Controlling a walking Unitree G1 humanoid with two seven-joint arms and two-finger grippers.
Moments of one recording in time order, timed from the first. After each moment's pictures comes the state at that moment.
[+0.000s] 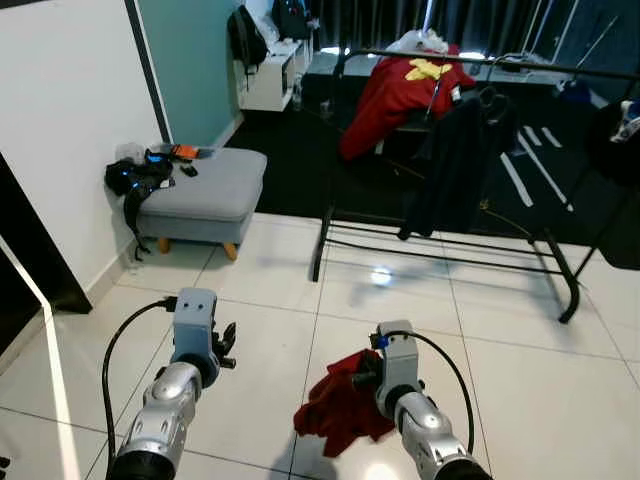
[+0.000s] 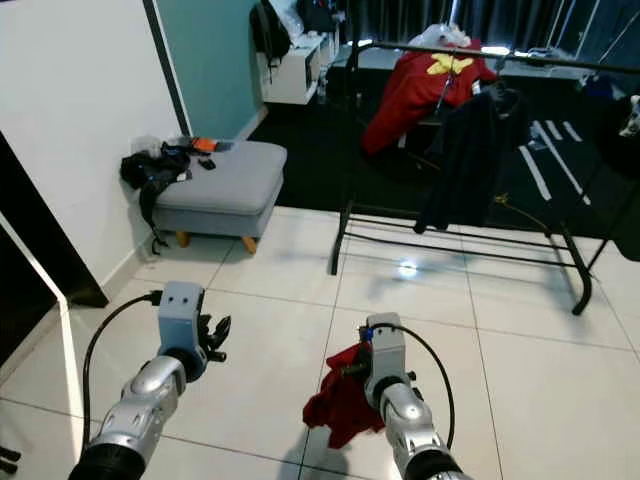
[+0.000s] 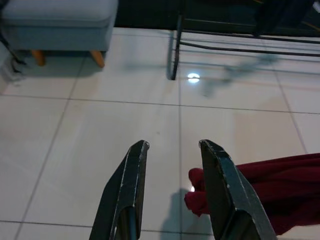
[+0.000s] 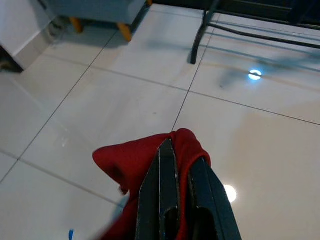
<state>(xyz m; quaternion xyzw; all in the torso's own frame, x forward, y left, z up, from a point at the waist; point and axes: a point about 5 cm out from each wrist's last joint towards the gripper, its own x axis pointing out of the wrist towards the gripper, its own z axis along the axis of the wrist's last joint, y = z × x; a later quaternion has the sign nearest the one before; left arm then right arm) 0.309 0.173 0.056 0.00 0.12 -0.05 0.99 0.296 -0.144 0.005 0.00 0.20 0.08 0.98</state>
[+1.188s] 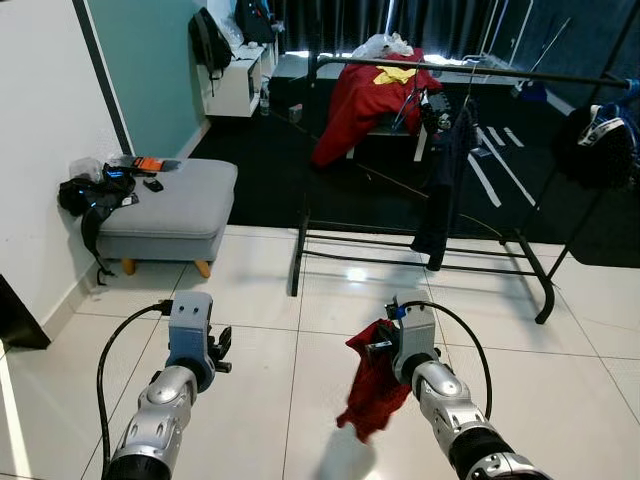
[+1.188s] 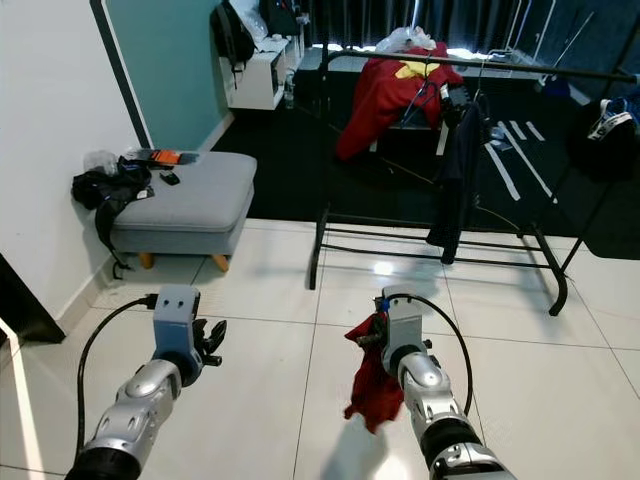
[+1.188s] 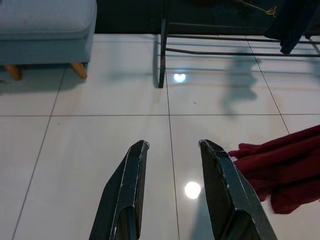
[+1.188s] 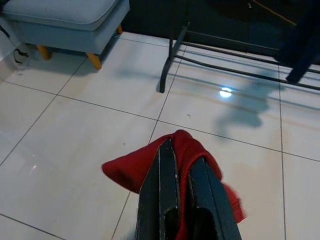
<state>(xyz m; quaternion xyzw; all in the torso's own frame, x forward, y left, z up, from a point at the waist) 0.305 0.181 0.057 0.01 0.13 -0.03 0.99 0.325 -0.161 0.038 -0.02 0.16 0.10 0.98</state>
